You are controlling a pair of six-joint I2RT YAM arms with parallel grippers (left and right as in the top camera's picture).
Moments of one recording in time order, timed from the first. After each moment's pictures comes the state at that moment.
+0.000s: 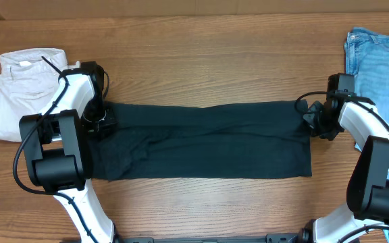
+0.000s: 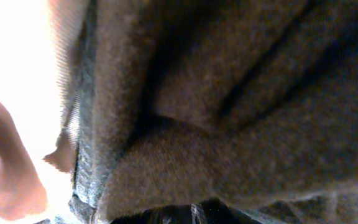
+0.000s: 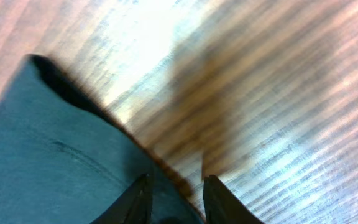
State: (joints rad) left arm 0.12 2.11 1.45 -1.10 -0.19 -0.29; right arm -0.20 1.81 1.06 -0.62 0.00 0.55
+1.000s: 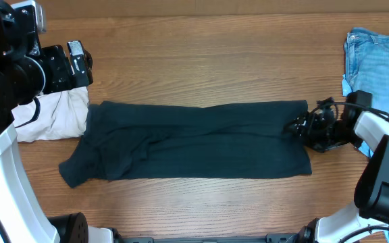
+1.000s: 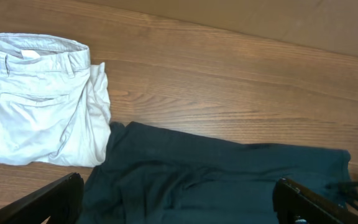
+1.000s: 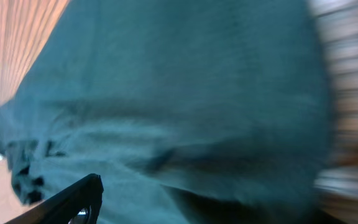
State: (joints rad) left arm 0.12 1.62 2.44 -1.67 0.17 -0.13; right arm -0.35 1.82 0.98 -0.71 -0.64 0.05
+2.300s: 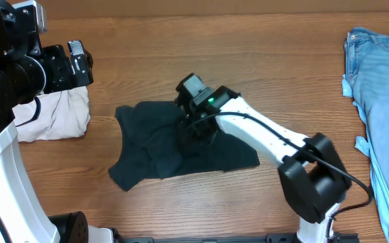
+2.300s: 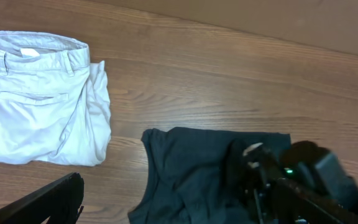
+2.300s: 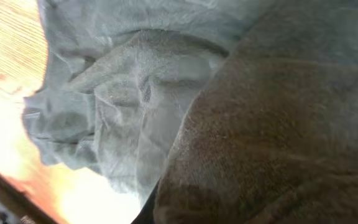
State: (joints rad) left arm 0.12 1.62 2.44 -1.68 0.17 -0.13; right arm 0.70 1.98 1.49 -0.82 -0.34 0.43
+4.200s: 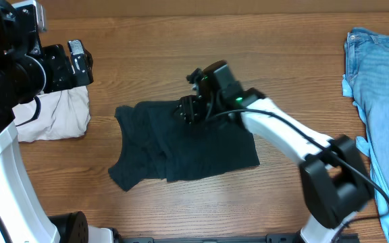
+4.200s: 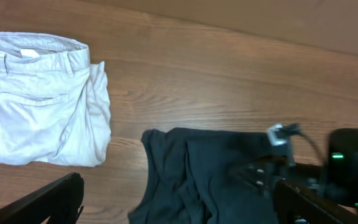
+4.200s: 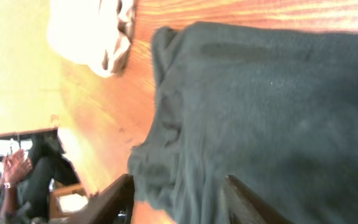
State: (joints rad) left arm 0.12 1.62 2.44 -1.67 0.17 -0.13; right arm 0.55 1.86 1.29 -0.34 -0.65 0.54
